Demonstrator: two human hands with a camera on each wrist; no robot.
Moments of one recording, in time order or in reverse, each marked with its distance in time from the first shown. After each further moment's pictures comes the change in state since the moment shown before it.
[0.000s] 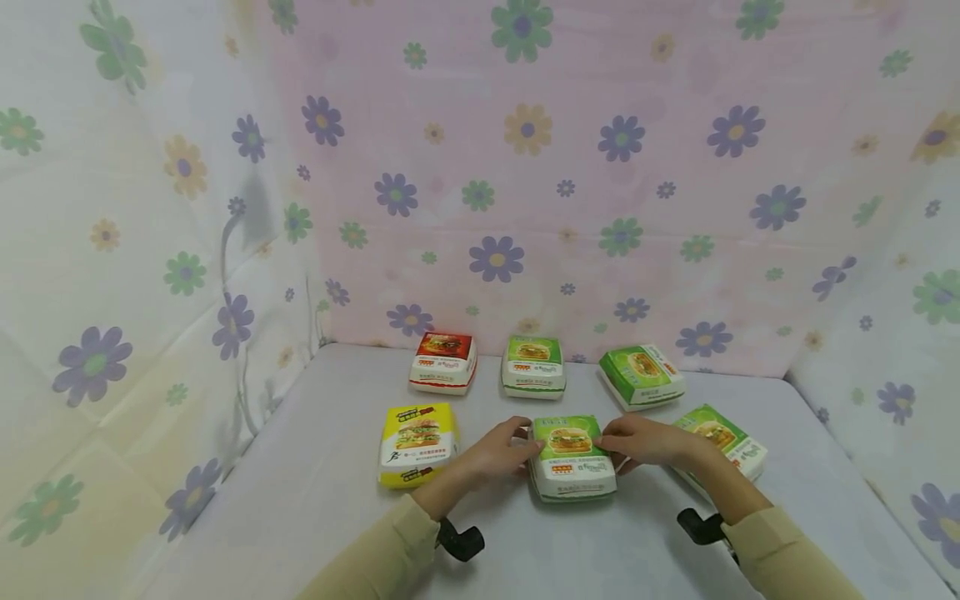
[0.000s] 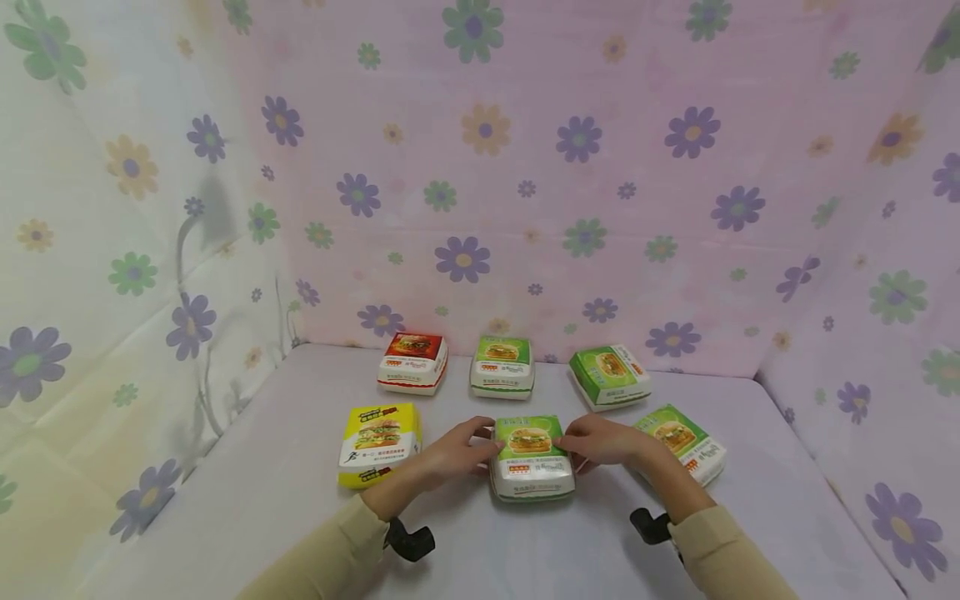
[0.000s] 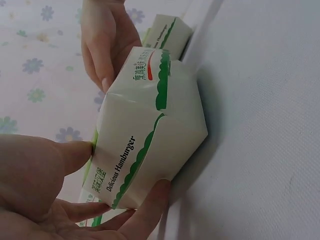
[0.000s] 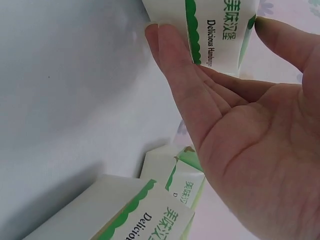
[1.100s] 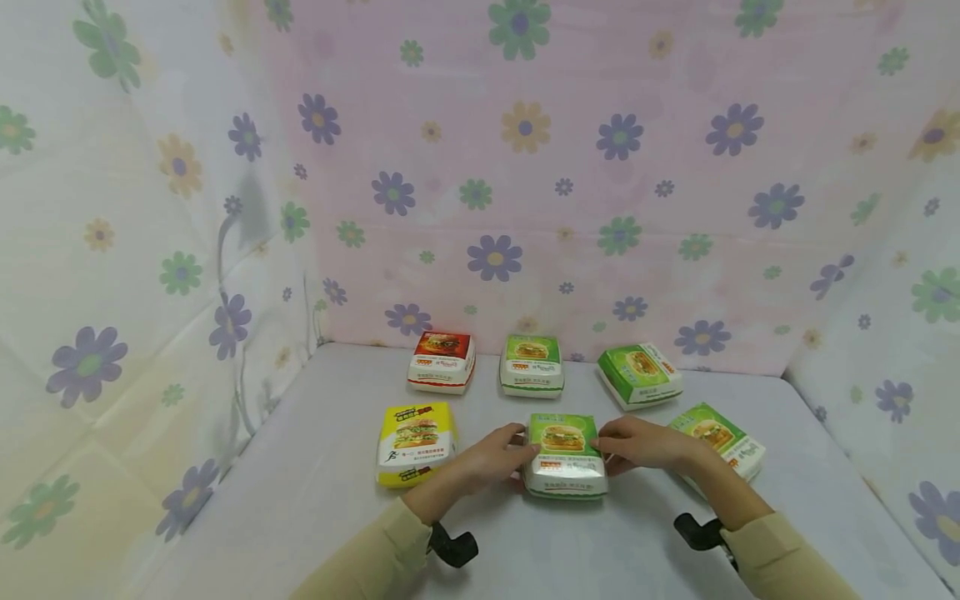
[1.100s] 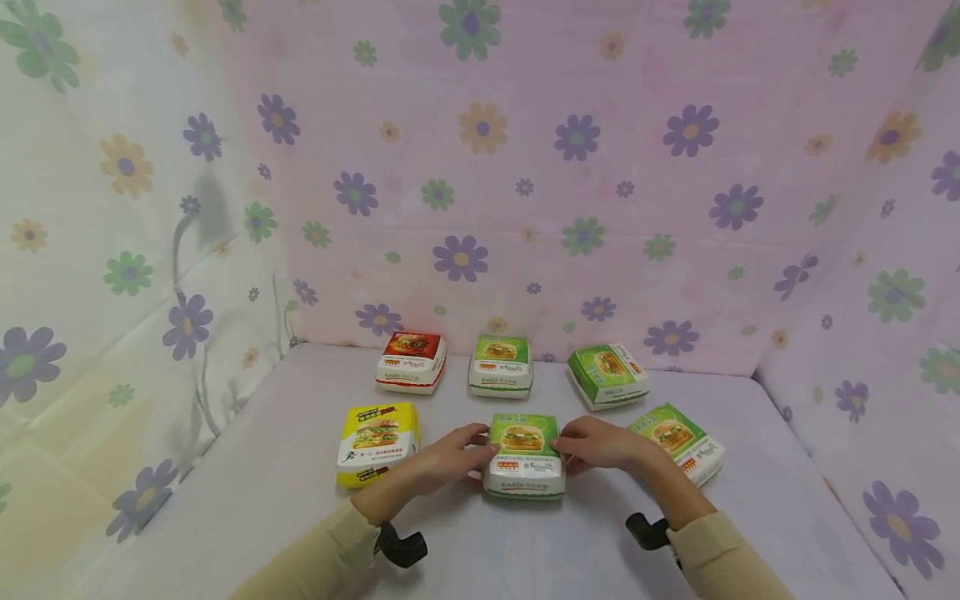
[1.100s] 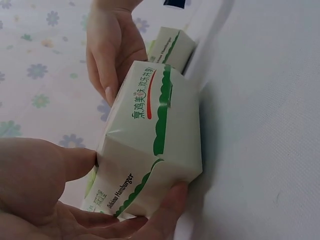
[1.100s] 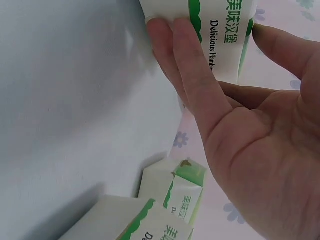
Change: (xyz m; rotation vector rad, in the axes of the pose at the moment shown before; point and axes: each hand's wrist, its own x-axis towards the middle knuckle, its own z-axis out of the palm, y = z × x) left_hand -0.010 0.006 -0.001 -0.040 -0.043 -0.070; right_hand -0.006 -0.004 0.006 0.077 -0.009 -0.008
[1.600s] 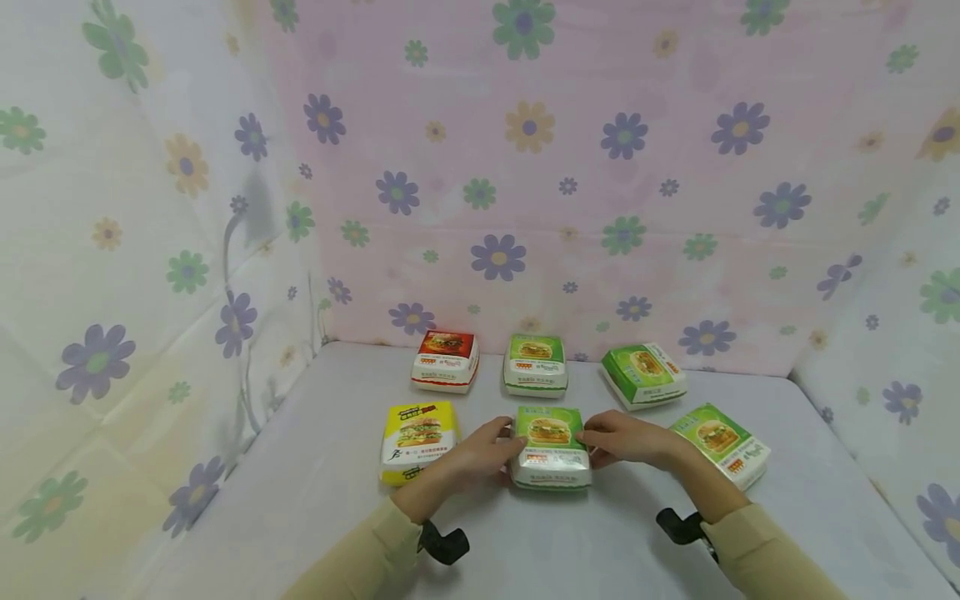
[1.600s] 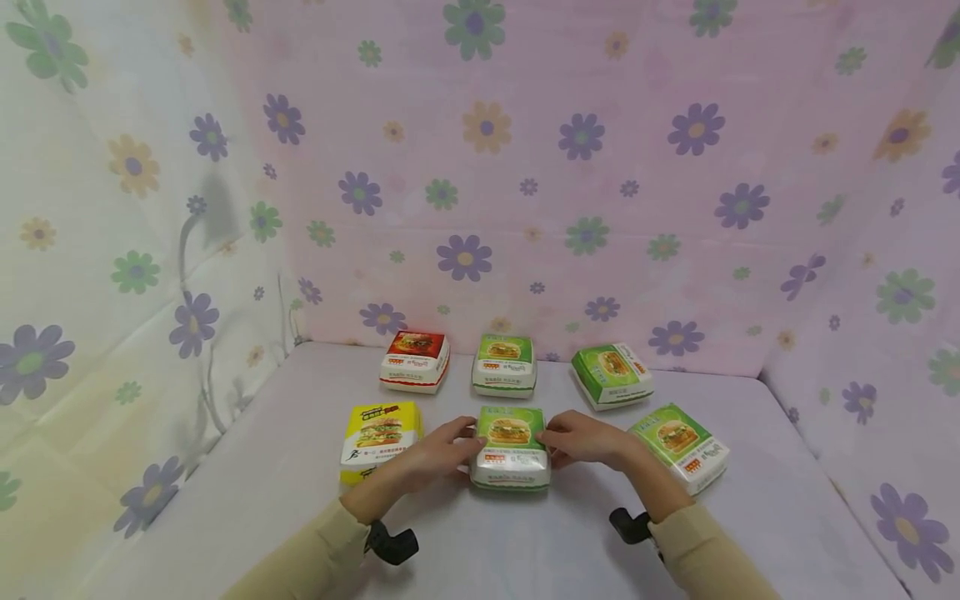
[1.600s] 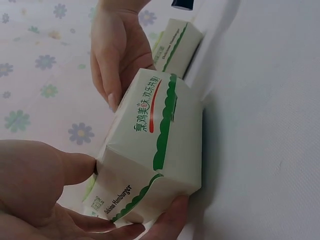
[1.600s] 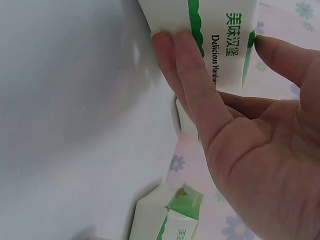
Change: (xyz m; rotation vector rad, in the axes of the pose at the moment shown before) left_hand -0.012 0.000 -0.016 -0.015 0.044 0.007; right_hand 0.025 -0.006 0.010 0.013 0.001 -0.027
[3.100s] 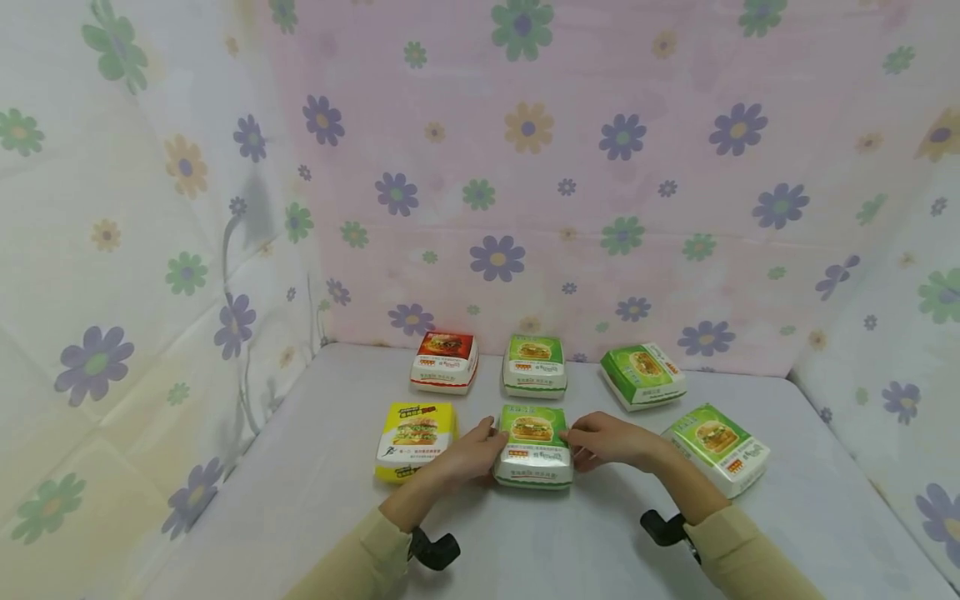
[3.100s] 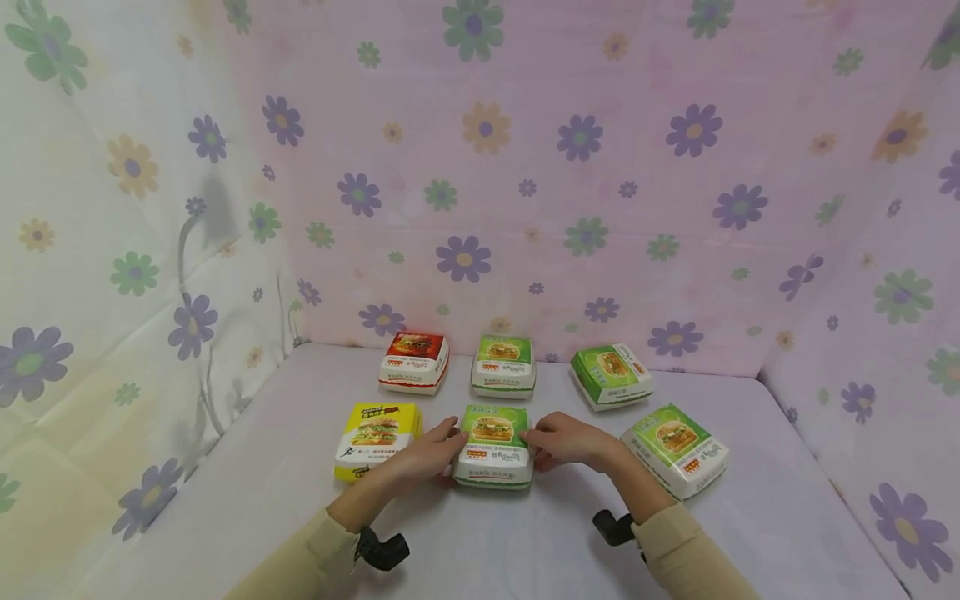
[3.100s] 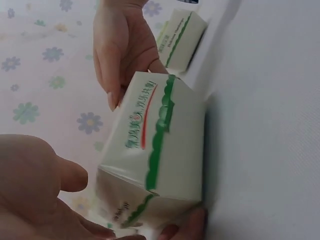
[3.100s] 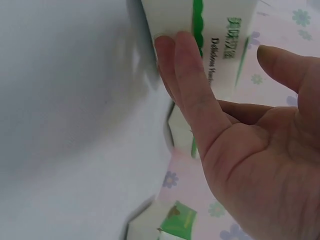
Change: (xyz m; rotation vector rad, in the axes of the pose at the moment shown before) left_hand -0.006 -0.007 -0.008 0.039 0.070 -0.053; right_hand 0.009 -0.008 0.013 0.046 -0.028 -0.027
